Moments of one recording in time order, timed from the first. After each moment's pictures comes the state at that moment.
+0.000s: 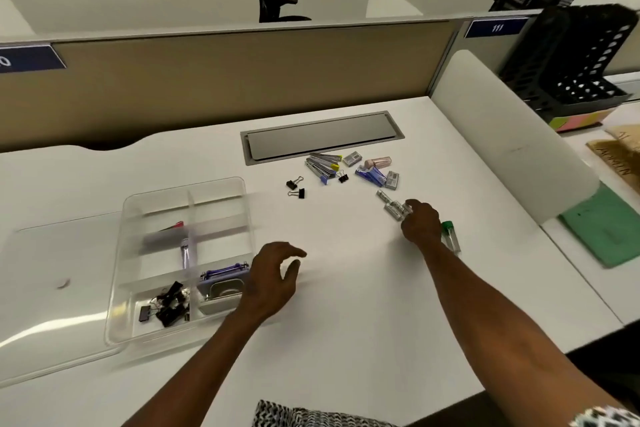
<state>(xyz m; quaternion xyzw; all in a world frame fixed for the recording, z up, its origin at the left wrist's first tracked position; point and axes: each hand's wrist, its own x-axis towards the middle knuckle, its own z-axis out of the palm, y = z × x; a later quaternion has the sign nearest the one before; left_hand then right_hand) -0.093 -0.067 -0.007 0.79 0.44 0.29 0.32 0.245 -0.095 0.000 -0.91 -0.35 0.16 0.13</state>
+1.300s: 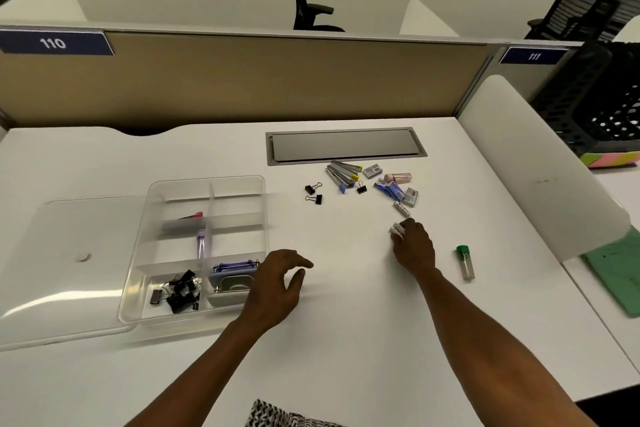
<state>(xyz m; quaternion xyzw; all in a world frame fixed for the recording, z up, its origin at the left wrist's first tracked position) -0.106 -0.080 -0.011 0.76 0.44 0.33 0.34 0.208 -0.087 -0.018 -0.88 -0.42 0.16 0.15</state>
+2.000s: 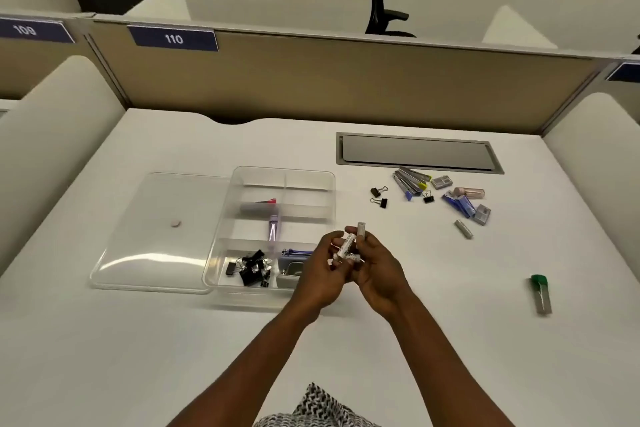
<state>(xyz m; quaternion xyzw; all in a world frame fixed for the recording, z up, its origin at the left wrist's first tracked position) -0.132 -0.085 0.031 0.52 0.50 0.34 0.60 -0.001 -0.087 0.024 -0.45 -0.19 0.69 0.54</state>
